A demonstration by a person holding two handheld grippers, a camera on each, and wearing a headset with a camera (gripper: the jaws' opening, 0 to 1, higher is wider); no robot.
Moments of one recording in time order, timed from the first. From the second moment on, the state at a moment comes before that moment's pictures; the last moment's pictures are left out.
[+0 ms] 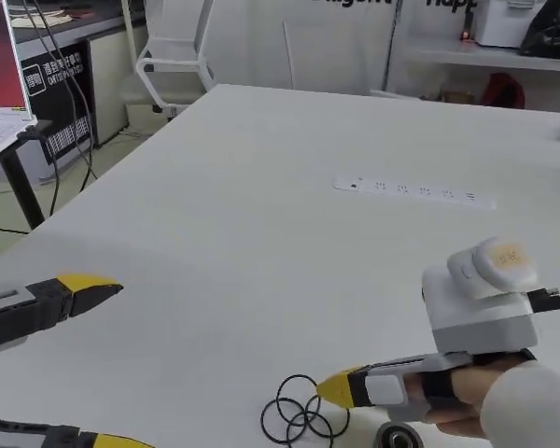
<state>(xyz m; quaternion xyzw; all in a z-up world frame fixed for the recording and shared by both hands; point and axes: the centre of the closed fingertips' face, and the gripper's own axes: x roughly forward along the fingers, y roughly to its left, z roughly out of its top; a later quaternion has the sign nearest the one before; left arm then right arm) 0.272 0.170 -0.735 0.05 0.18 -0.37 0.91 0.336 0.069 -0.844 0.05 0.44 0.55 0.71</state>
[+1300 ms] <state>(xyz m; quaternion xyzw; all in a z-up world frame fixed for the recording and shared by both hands) 0.269 0.172 -0.736 0.04 0.18 -0.36 0.91 0.342 0.052 -0.819 -0.04 0.37 0.56 0.74</state>
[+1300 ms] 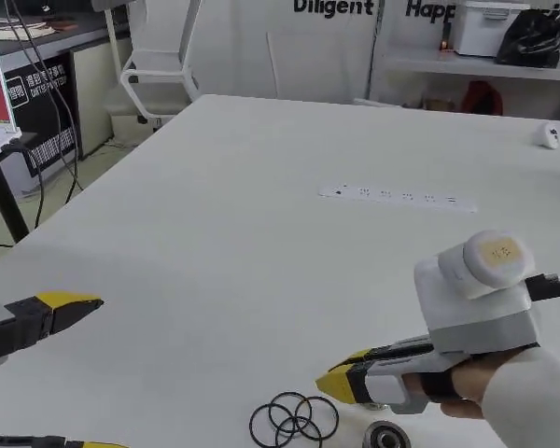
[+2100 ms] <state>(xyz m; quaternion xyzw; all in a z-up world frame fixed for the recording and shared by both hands) 0.267 0.162 -0.735 0.04 0.18 -0.38 0.91 0.327 -0.004 -0.744 -0.07 0.27 0.57 0.77</state>
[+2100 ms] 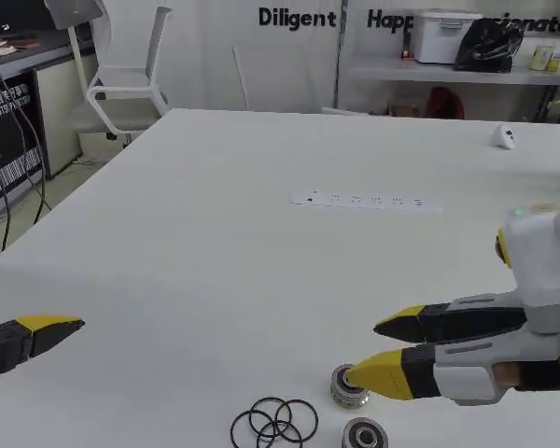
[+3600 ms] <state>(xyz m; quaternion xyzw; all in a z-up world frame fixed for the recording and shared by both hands) 0.263 0.165 -0.768 0.03 0.24 -0.38 0.89 0.302 -0.088 -0.781 -0.02 0.29 0.50 0.82</state>
